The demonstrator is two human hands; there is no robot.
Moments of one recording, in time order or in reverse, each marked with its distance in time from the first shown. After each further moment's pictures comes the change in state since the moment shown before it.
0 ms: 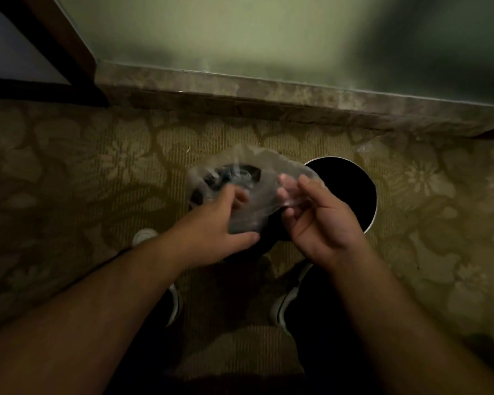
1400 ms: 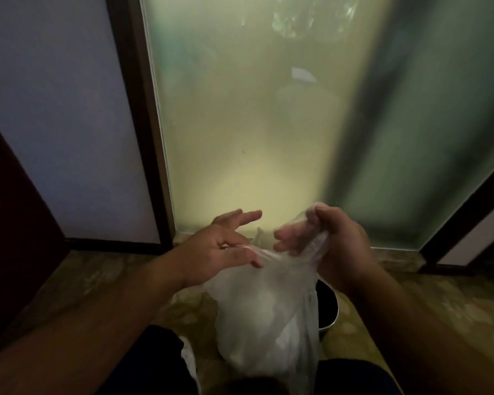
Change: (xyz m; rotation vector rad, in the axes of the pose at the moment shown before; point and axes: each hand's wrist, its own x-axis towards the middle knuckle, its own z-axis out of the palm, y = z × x) left_hand -0.337 0.188 -0.087 0.053 0.299 0.665; right_hand -0.363 -0.079 0.102 -0.422 -0.522 -0.617
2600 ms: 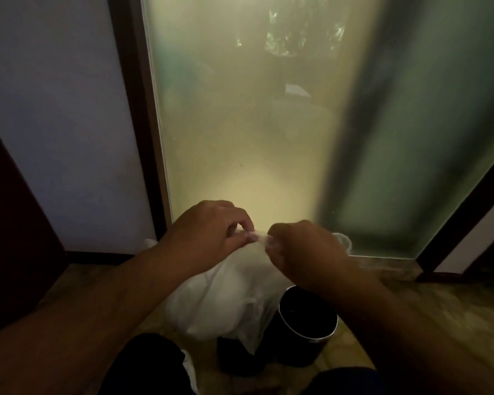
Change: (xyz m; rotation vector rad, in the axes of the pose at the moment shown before) left_hand 0.002 0.045 -0.022 0.620 0.305 0.101; right_hand -0.021 -0.031 0.053 -1.820 -0.043 -0.169
